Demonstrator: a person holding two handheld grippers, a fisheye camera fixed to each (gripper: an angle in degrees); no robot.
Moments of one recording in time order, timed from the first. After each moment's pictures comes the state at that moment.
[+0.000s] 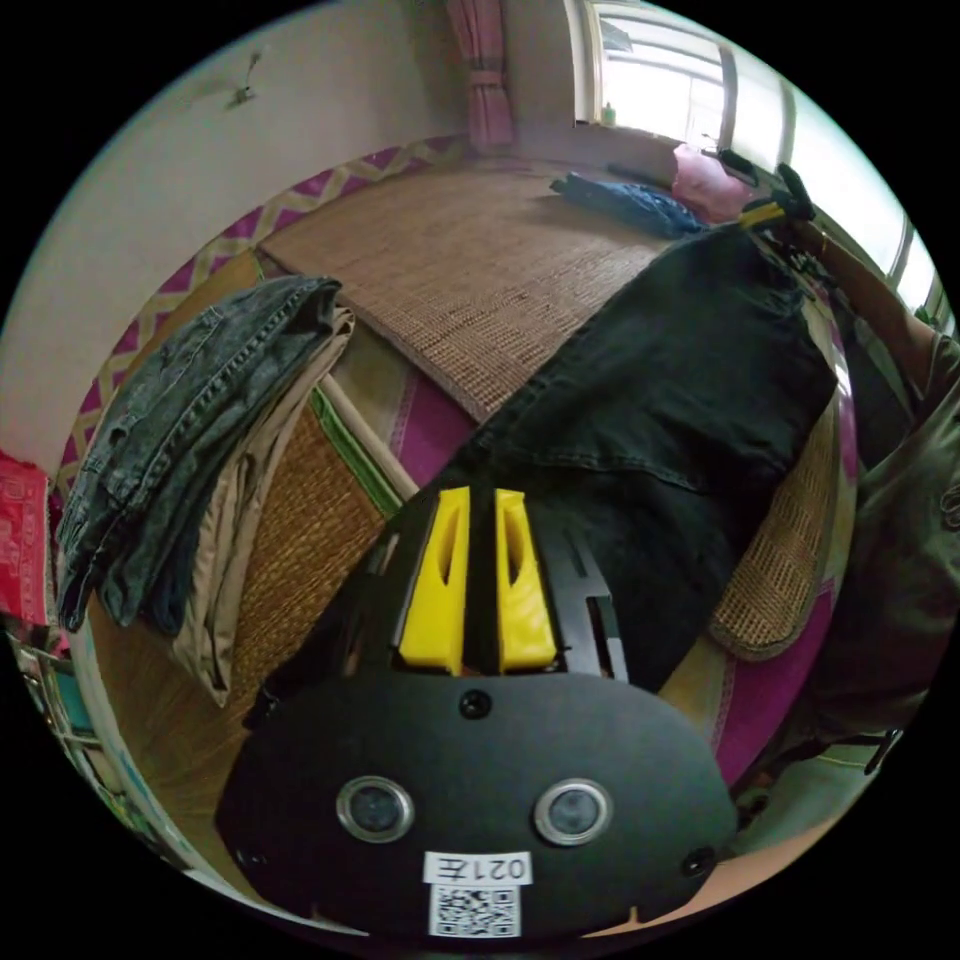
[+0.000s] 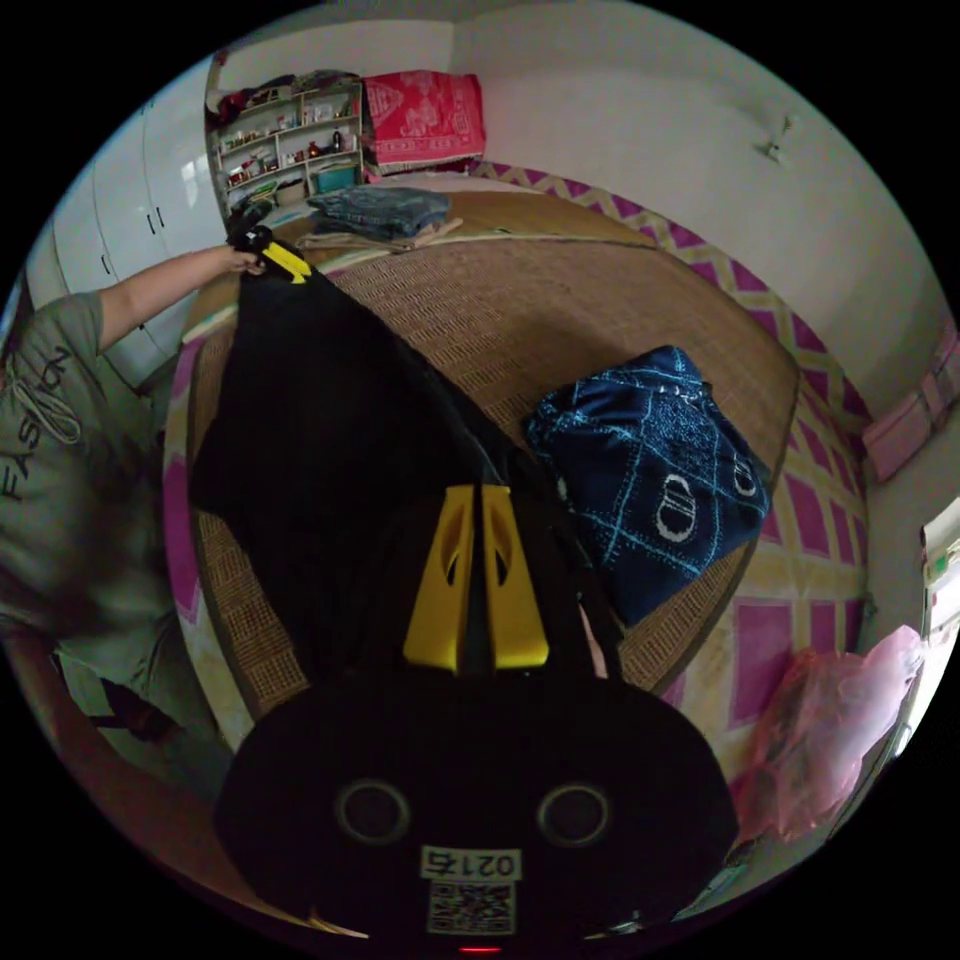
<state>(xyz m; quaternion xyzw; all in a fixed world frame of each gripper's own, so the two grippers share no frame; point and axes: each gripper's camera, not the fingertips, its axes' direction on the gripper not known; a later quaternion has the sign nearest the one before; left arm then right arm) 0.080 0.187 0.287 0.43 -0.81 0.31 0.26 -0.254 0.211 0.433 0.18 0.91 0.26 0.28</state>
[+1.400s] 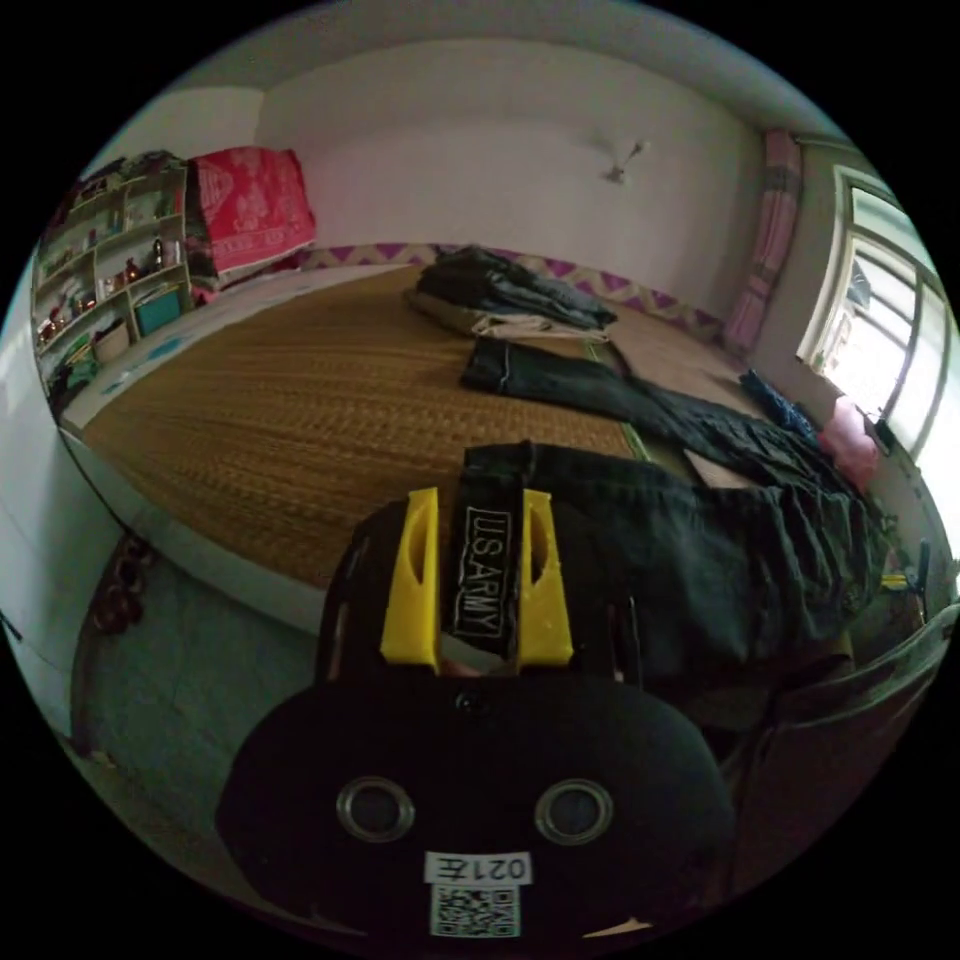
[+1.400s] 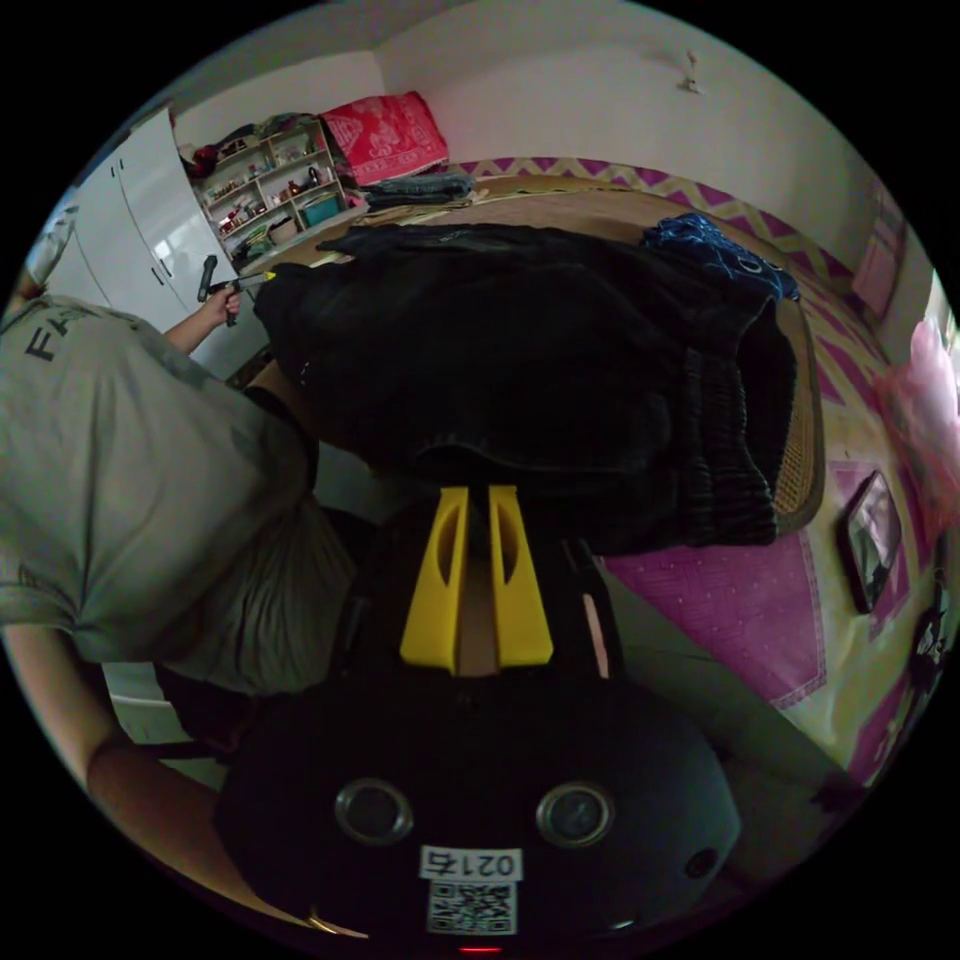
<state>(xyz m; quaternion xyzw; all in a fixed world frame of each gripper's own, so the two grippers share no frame) -0.221 0.488 0.448 0.78 -0.54 0.26 0.17 -0.088 0.313 0.761 0.31 0.87 0.26 0.29</state>
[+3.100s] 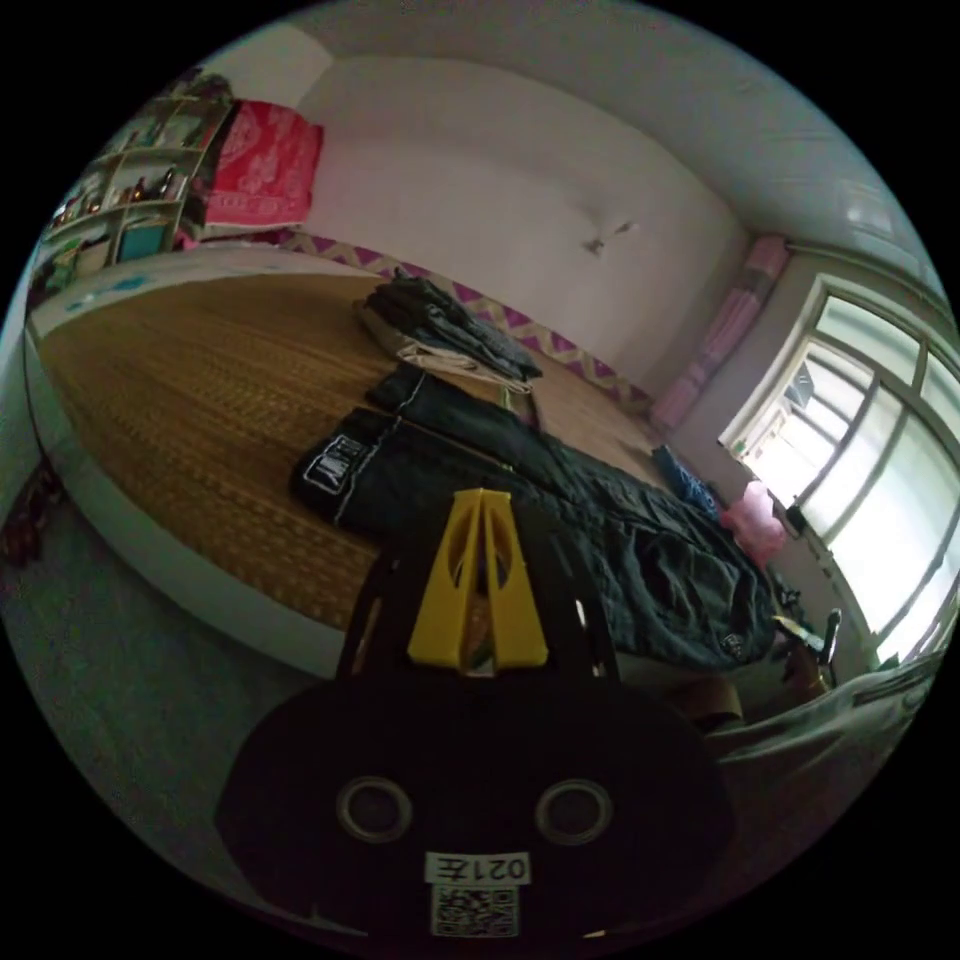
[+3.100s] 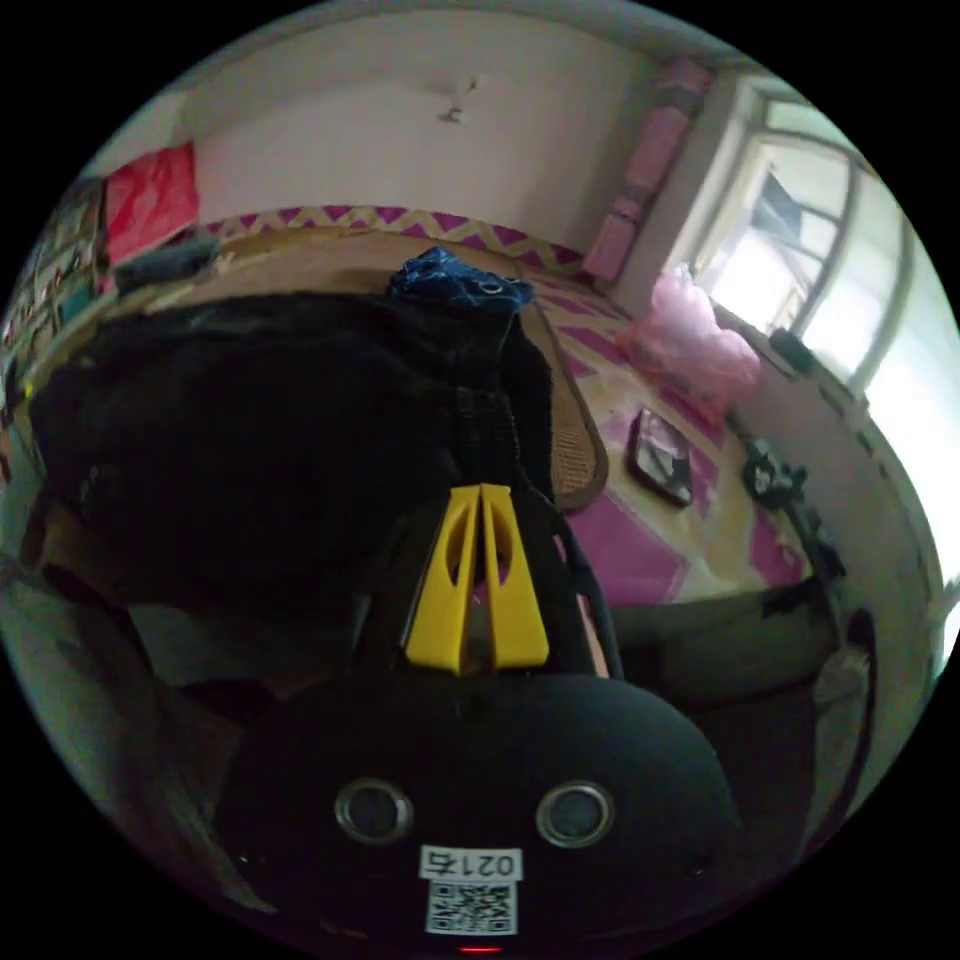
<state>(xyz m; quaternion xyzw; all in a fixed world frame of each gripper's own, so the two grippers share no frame) -0.251 0.613 0.576 0.82 -0.39 0.36 0.23 -0.034 0.307 0.903 0.43 0.84 0.32 -0.10</state>
